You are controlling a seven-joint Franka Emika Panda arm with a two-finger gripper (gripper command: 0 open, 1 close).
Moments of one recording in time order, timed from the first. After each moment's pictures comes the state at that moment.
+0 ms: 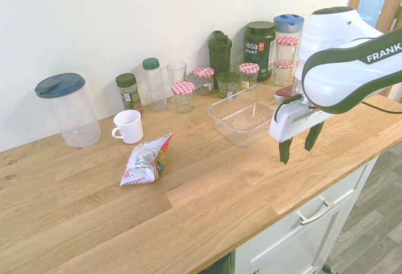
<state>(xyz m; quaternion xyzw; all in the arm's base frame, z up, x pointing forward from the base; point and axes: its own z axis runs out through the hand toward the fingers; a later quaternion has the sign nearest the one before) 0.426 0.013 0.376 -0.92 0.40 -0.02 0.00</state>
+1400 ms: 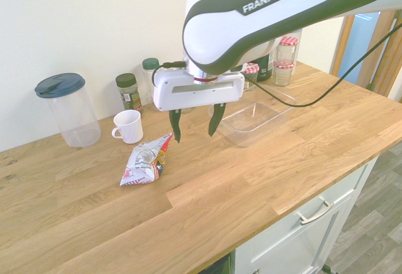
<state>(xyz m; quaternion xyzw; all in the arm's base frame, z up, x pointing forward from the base) 0.579 0.214 0.438 -0.87 0.48 0.00 0.10</state>
